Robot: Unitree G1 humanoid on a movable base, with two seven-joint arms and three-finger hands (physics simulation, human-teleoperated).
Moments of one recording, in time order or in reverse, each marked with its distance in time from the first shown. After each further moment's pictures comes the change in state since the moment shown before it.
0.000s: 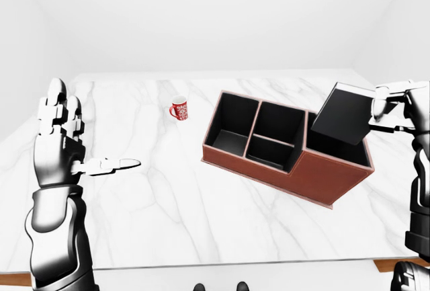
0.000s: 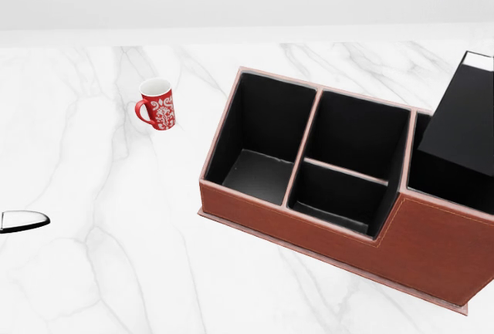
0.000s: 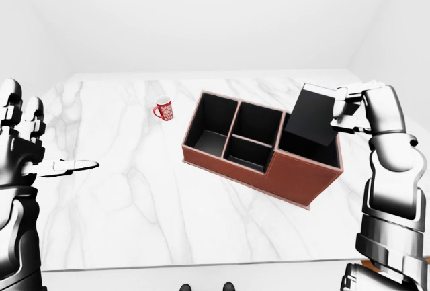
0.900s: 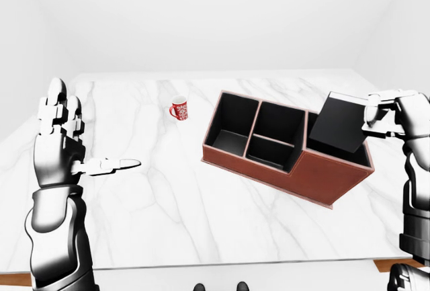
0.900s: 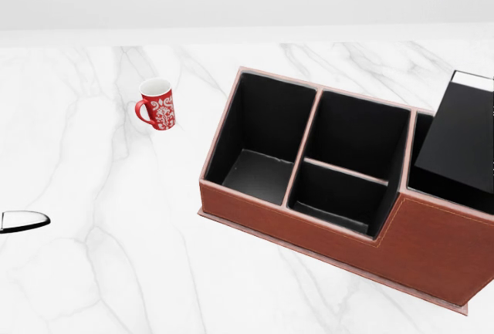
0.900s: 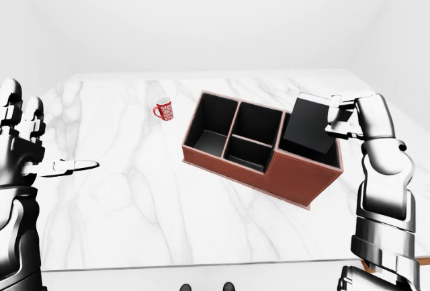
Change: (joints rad) left arm 0.000 -0.001 0.000 -0.003 0.002 0.000 -0.001; right arm 0.016 0.027 0.013 0.034 -0.008 0.000 -0.010
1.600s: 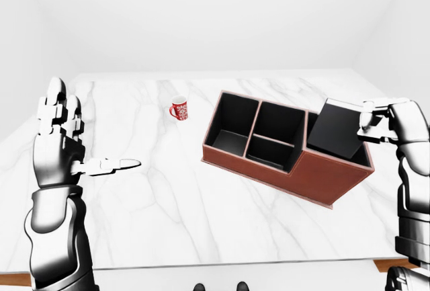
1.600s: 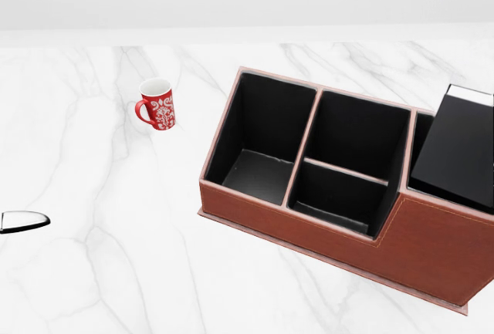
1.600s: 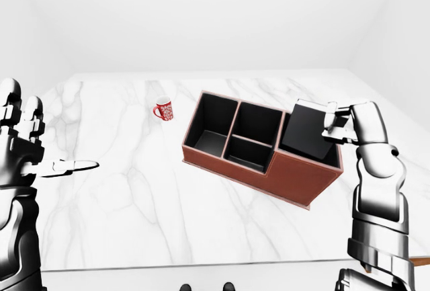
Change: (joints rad) left arm 0.002 -0.001 0.000 -0.009 0.001 0.000 -0.001; right arm 0.017 0.022 0.008 0.032 -0.009 0.000 -0.016
